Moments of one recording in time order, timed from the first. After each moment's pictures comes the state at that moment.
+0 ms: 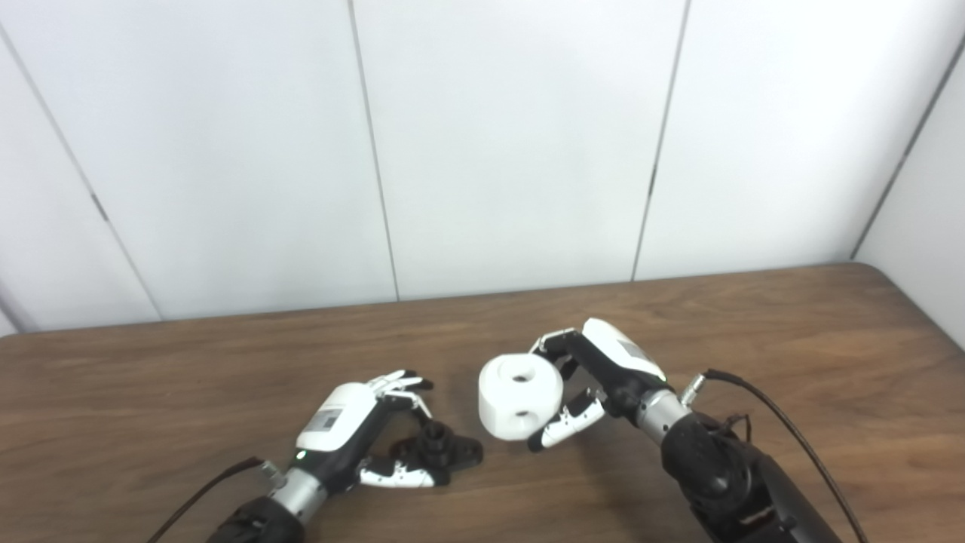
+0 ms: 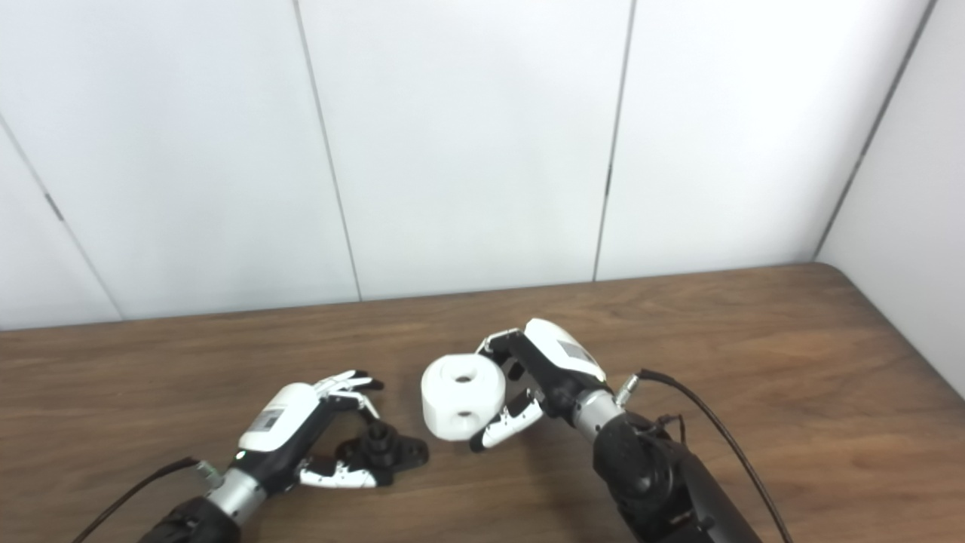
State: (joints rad) left arm -0.40 0.34 -0.48 0.41 0.62 -0.31 0.10; right arm -0.37 -0.31 0.32 -0.12 -0.53 0.29 0.25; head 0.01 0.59
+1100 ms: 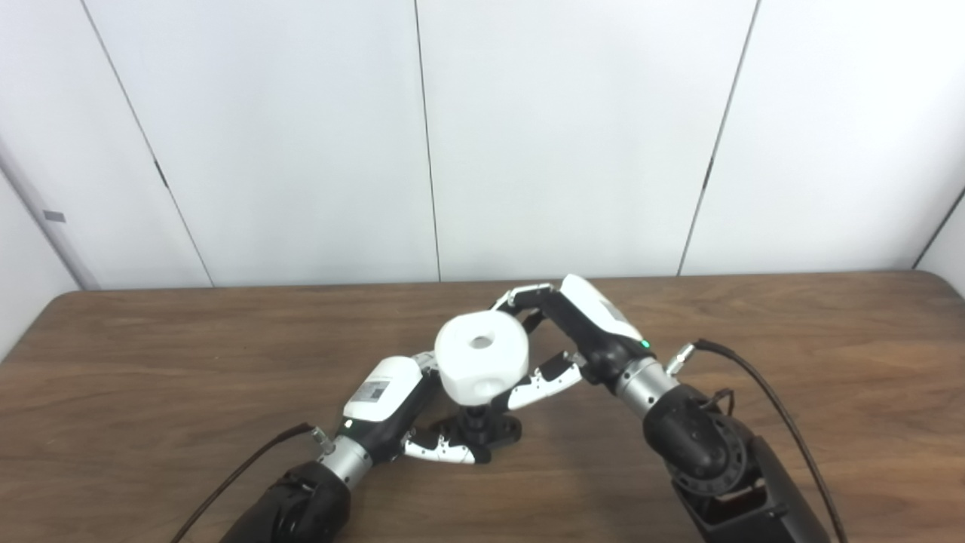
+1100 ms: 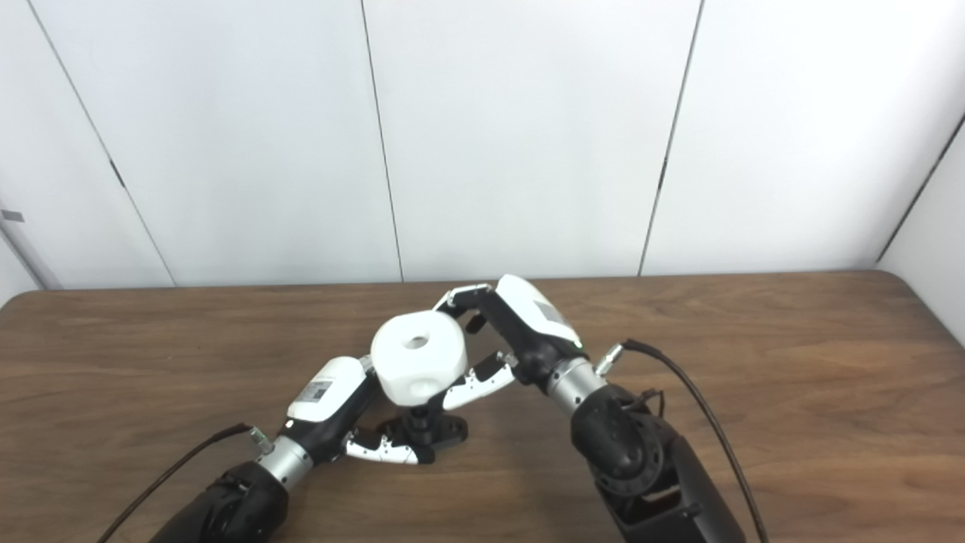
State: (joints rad) left arm -0.42 0.31 -0.49 0.42 0.64 -0.28 0.11; right arm -0.44 -0.20 0.29 -0.18 -0.51 0.24 0.27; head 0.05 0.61
